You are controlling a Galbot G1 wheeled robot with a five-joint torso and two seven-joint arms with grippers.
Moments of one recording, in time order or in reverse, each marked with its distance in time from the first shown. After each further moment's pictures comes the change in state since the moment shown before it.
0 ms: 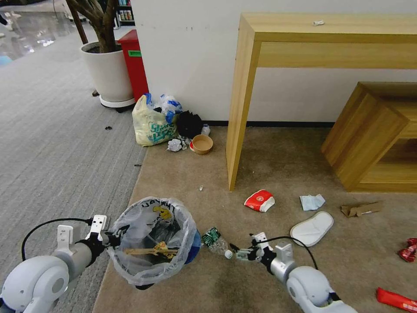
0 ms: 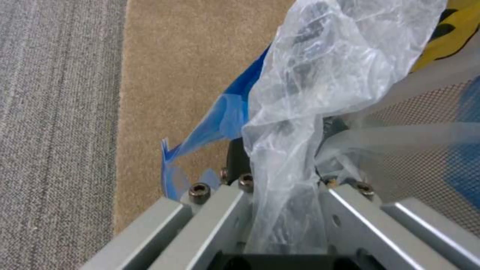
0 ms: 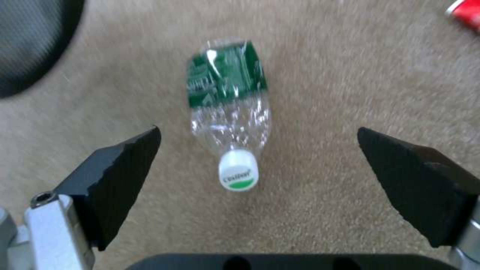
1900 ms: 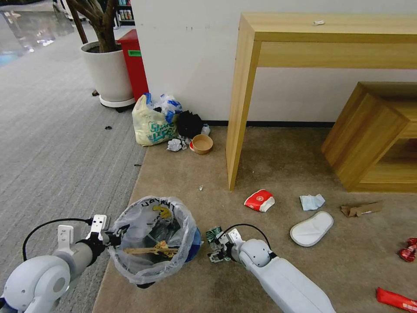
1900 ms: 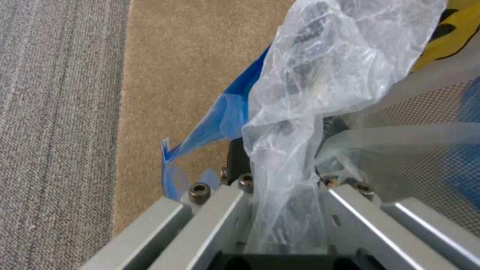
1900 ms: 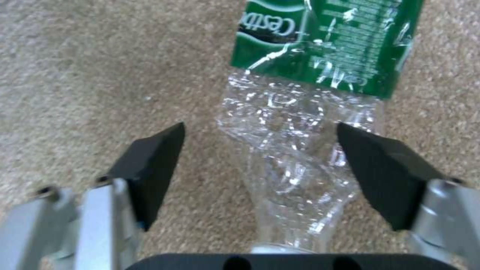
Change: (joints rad) left arm -0.008 -0.012 -0.006 0.011 -0.005 0.000 -0.002; right arm 0.423 0.120 -0.375 -0.394 -0.006 -0.252 0.073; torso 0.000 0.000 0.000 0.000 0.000
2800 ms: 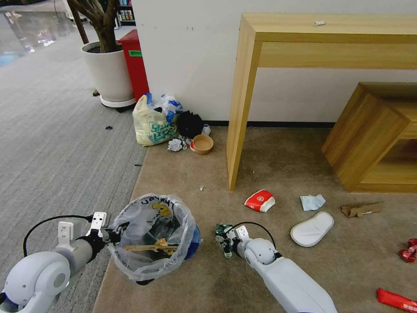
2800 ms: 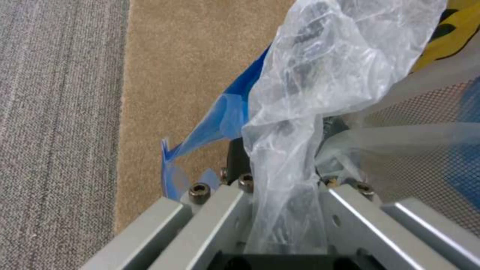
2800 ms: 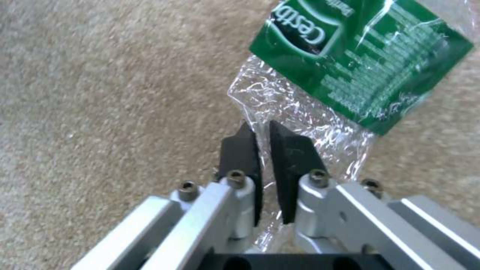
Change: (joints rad) left arm -0.026 0.015 0.012 0.016 -0.004 0.000 0.005; right arm -0.035 -0.004 0.101 0.010 0.069 0.035 0.095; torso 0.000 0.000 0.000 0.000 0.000
